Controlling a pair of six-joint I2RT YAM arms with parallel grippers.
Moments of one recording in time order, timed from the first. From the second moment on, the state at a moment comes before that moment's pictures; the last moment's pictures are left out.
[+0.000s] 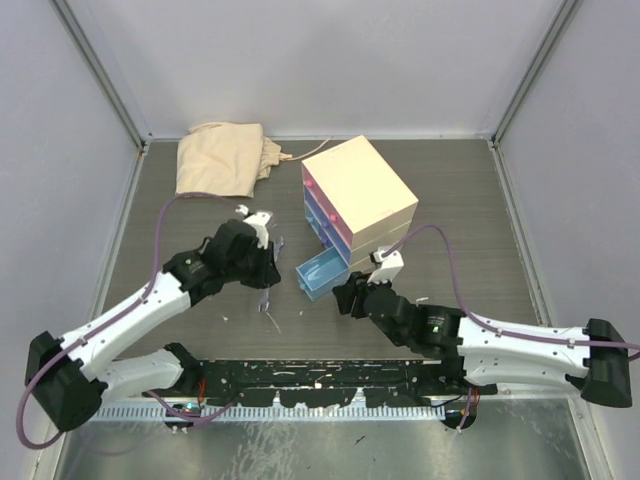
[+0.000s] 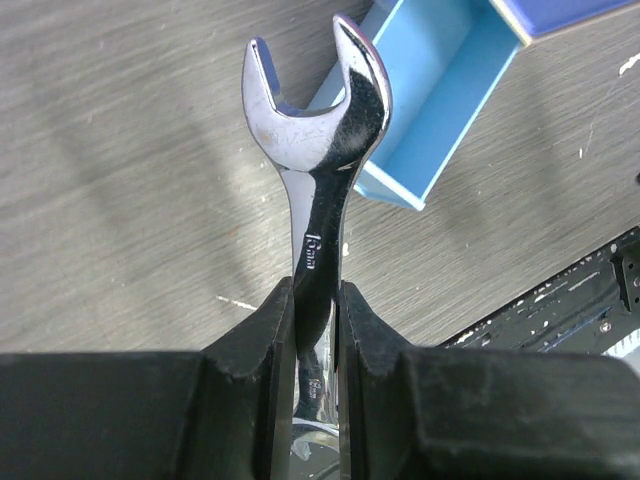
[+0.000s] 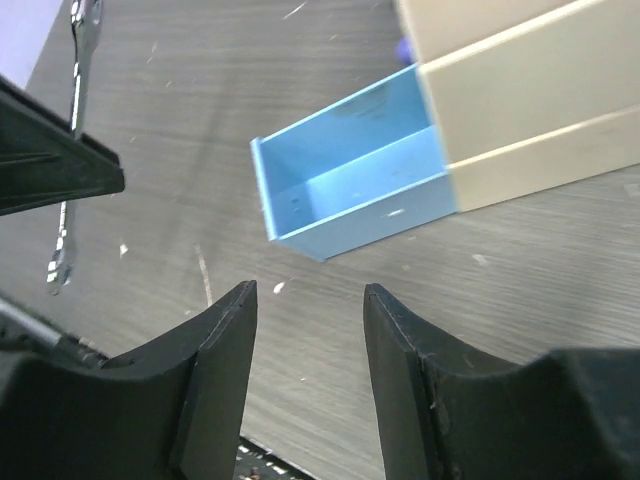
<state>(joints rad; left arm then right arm) -0.71 1.02 0.78 -0.54 0.03 -0.48 1.25 0.89 0.50 -0.07 0.63 0.79</state>
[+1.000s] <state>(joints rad) -0.96 1.33 1.11 -0.61 0.12 -0.31 1.25 0.64 0.60 -0.26 0.84 1.01</state>
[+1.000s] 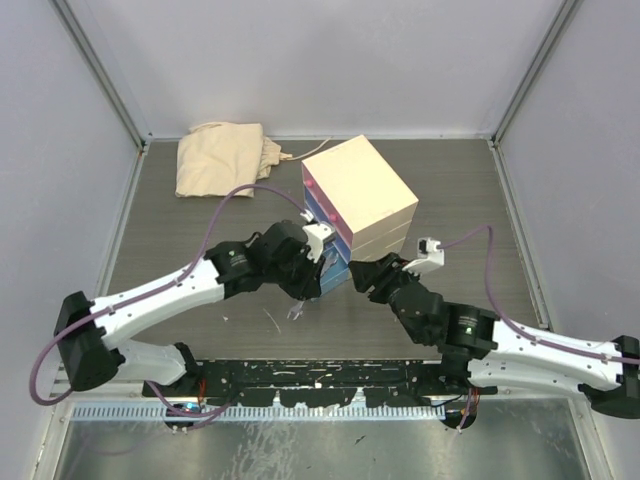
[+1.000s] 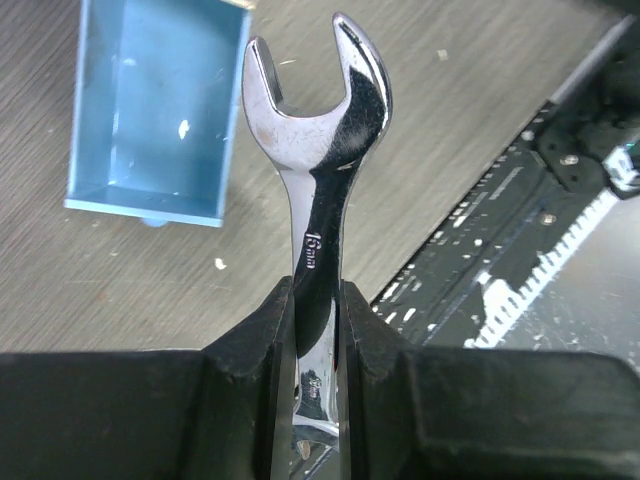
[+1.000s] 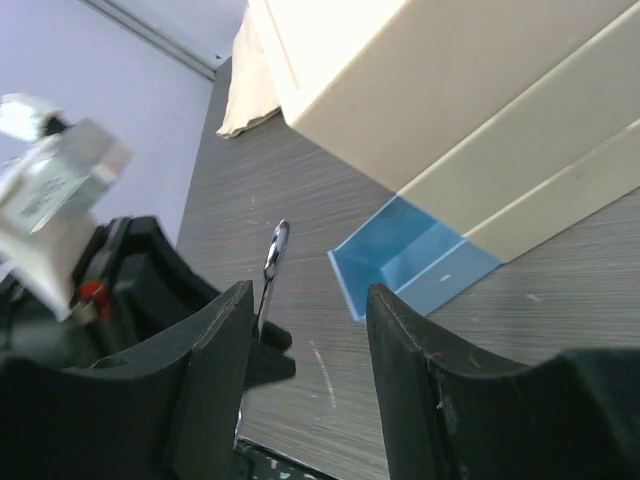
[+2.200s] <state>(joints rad) -1.08 1.14 0.98 -0.49 0.04 -0.33 1.20 0.94 0.60 0.06 0.67 1.25</state>
